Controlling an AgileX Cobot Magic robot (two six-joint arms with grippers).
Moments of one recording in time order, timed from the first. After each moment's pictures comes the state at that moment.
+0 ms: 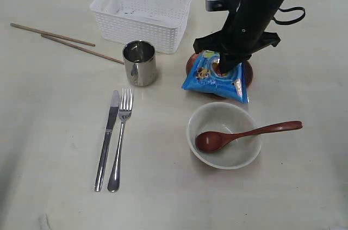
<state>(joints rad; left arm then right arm) -0.16 0.01 0.00 0.05 0.33 -0.03 0.39 2.00 -1.36 0.17 0.87 -0.01</state>
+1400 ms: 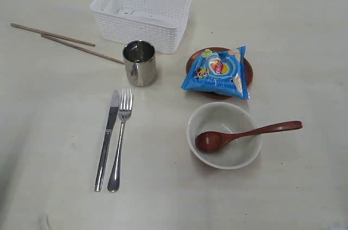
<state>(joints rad) -0.16 0.01 0.00 0.05 0.33 -0.03 0.39 0.88 -1.17 0.10 0.77 -0.08</state>
